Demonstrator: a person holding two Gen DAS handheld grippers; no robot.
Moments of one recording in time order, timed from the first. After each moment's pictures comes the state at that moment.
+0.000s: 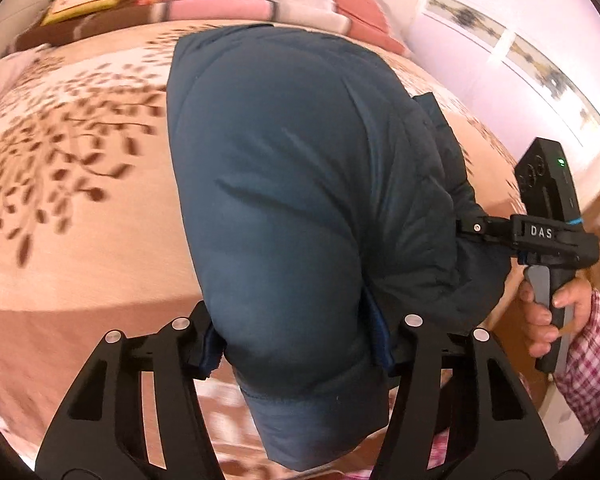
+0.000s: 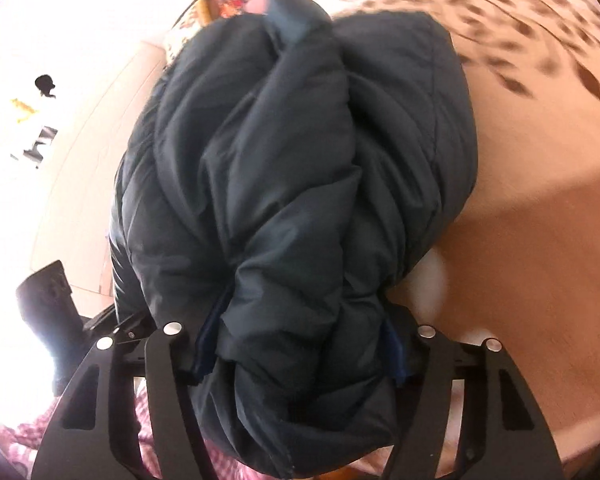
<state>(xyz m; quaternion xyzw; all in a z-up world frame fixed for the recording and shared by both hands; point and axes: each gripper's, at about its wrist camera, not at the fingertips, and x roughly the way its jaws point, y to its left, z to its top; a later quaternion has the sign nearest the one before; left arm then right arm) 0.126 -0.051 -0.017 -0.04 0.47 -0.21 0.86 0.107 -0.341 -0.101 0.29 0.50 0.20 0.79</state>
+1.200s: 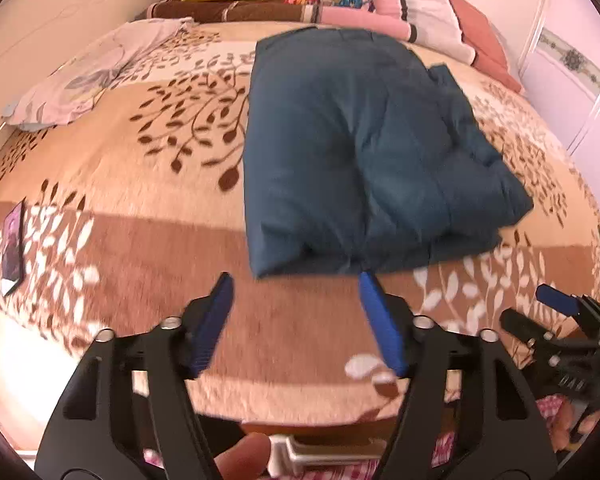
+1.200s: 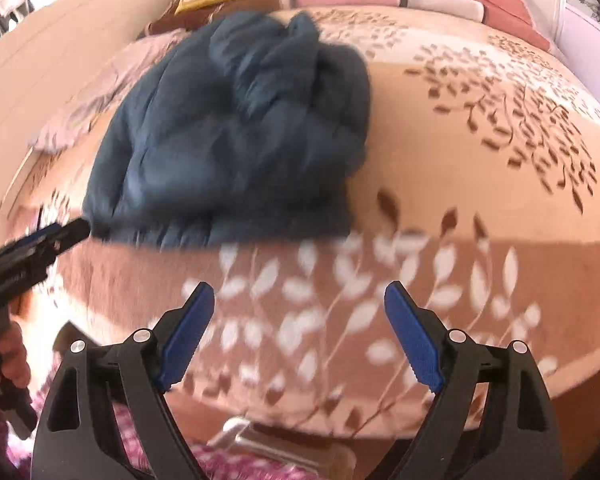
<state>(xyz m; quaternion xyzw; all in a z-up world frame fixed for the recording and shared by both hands) 0.053 0.058 -0.004 -0.04 0.49 0.00 0.87 0.040 -0.172 -0.066 0.03 0.50 0.09 0.86</state>
